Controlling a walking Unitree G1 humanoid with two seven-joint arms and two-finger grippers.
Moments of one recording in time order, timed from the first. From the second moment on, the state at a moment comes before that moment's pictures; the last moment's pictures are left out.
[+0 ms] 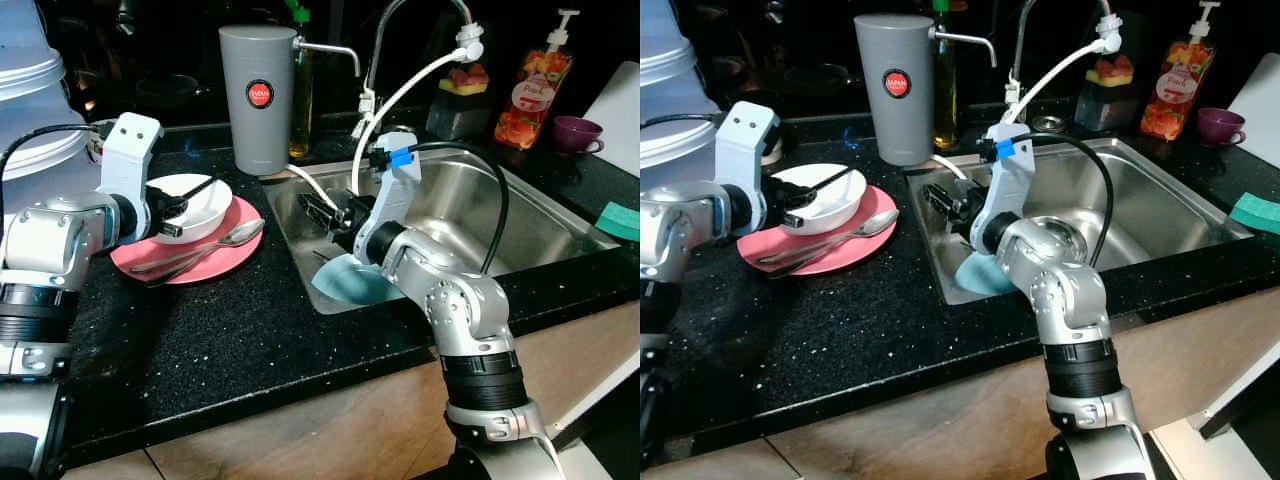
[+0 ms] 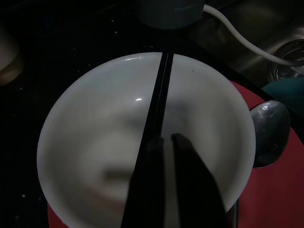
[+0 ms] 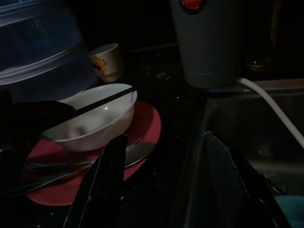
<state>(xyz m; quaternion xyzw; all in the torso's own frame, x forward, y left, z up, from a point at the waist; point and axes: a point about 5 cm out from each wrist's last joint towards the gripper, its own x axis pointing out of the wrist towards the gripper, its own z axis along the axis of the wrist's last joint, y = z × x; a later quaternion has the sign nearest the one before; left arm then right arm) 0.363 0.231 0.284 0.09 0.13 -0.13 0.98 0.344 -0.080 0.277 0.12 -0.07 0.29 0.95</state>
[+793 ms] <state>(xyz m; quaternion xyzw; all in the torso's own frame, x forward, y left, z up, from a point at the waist) 0.364 0.232 0.284 0.12 0.13 -0.11 0.98 0.335 -0.069 0.266 0.07 -0.05 0.35 0.93</state>
